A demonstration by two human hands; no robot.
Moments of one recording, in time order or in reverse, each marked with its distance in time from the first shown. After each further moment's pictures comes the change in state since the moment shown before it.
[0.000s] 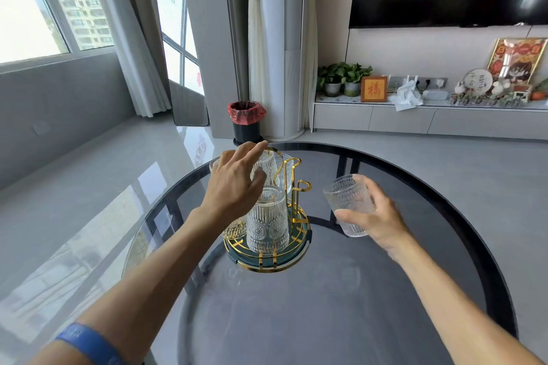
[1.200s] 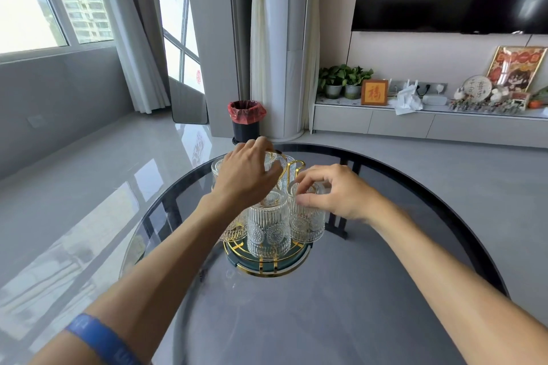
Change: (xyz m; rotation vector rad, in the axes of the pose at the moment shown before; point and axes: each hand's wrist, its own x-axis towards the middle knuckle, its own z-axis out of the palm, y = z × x) left_hand 0.020 0.010 -0.003 -0.011 -0.033 -0.037; right_hand 0.026 -0.084 0.041 -0.429 -0.413 -0.362
